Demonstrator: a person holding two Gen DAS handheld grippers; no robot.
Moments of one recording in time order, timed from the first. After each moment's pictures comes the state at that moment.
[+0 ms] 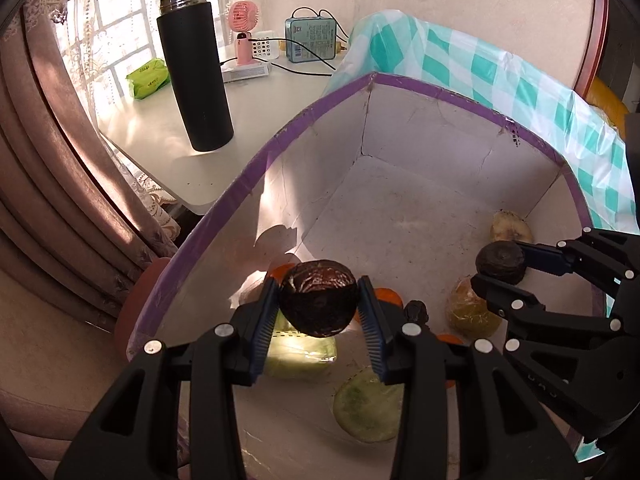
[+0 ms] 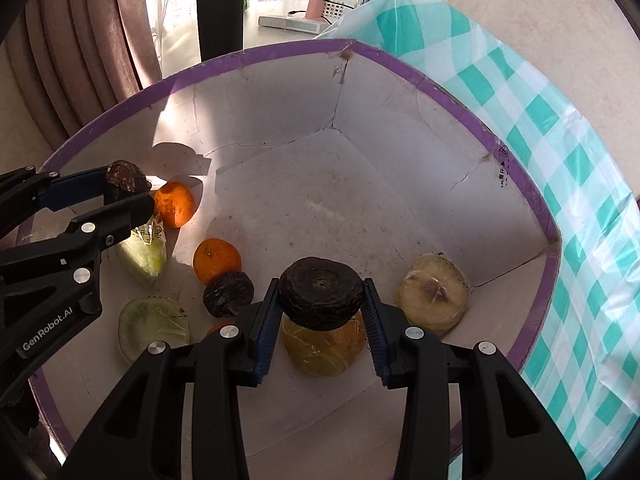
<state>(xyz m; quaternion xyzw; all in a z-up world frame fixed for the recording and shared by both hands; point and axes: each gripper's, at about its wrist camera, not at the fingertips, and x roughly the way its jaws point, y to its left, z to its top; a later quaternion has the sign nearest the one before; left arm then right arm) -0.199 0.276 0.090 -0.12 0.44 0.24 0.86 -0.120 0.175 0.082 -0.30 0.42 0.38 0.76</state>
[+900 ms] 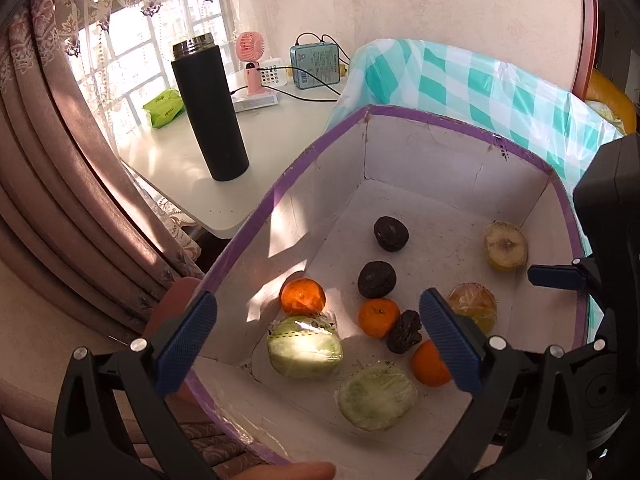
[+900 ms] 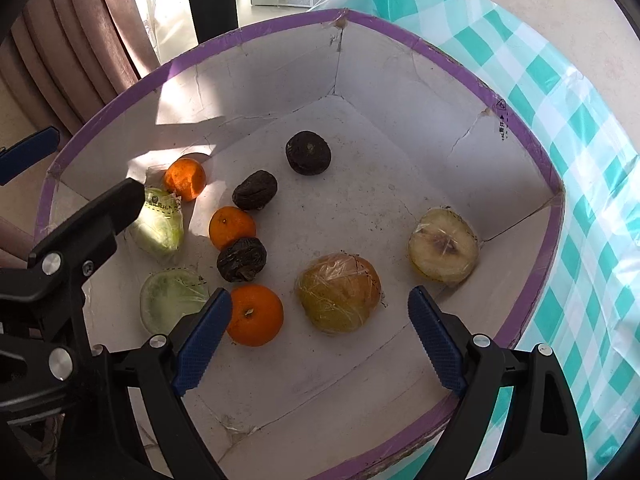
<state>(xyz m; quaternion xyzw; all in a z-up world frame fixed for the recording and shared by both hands) -0.208 0.257 0.120 -0.10 0.43 0.25 0.86 -0.126 0.166 0.085 -0.29 0.49 0.37 0.74</state>
